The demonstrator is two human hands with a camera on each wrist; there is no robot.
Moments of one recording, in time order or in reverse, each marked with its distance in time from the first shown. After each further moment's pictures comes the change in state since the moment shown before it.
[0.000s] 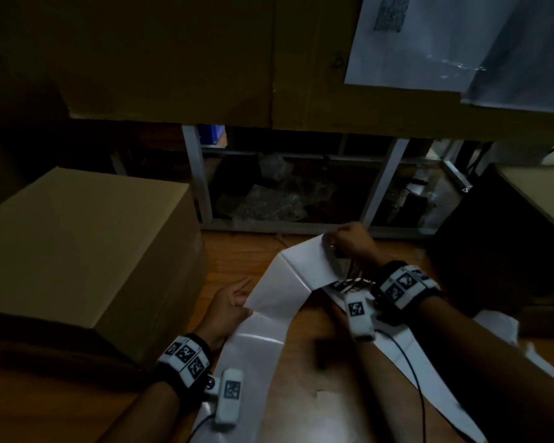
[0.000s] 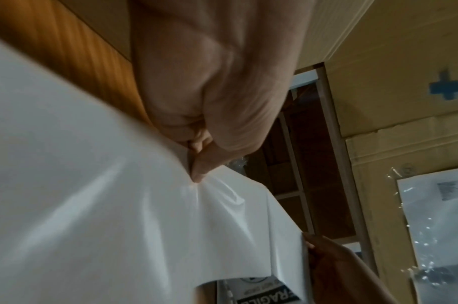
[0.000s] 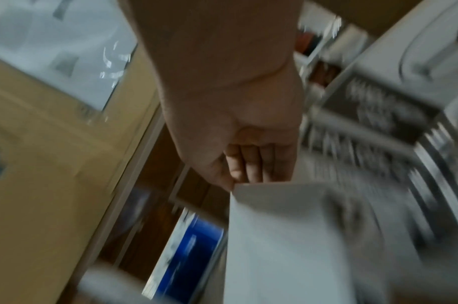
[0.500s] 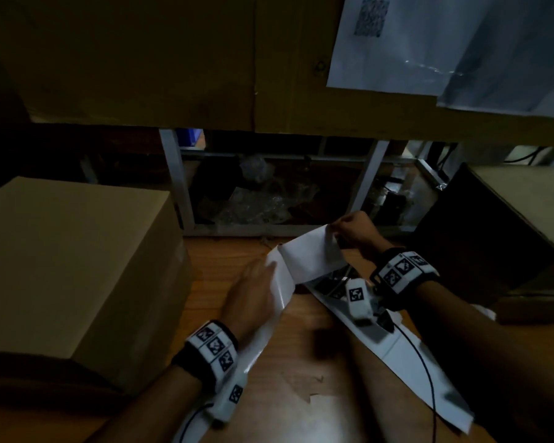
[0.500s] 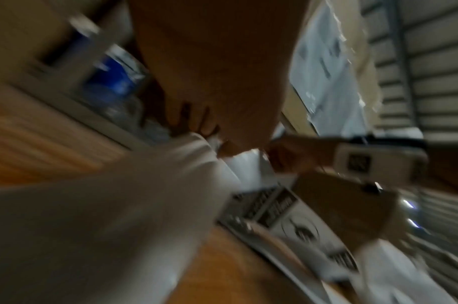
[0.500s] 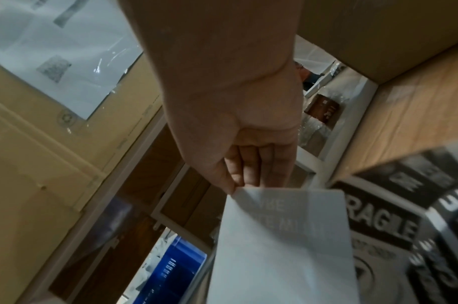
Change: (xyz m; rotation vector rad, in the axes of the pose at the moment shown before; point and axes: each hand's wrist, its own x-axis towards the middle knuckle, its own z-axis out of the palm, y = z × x) left_hand 0.032 0.032 0.046 1.157 0.076 0.546; right_hand 0.021 -0.001 -0.035 -0.083 0.113 0.017
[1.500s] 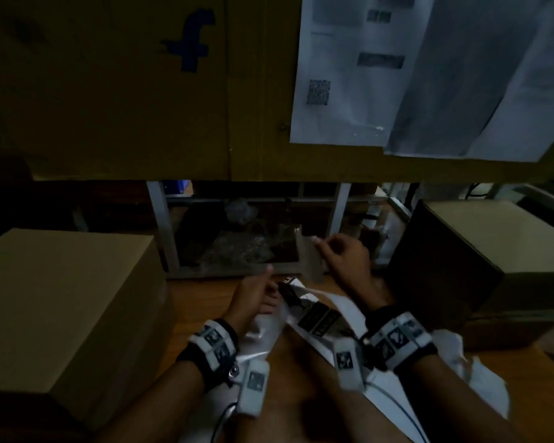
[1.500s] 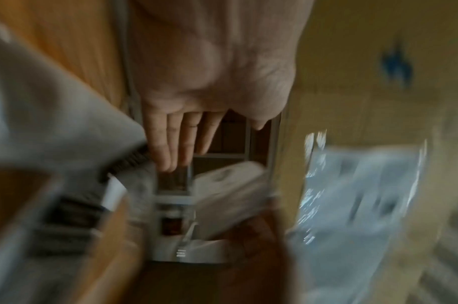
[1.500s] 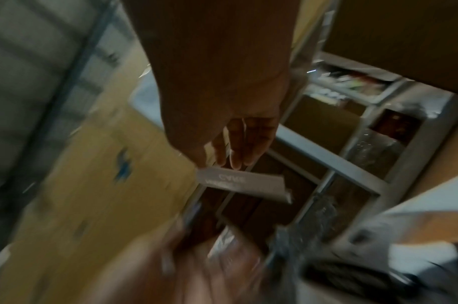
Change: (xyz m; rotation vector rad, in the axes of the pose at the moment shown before) left_hand 0.049 0.060 -0.044 -1.107 -0.010 -0.440; right_hand -0.069 -0.023 -0.026 -0.071 0.350 -0.411
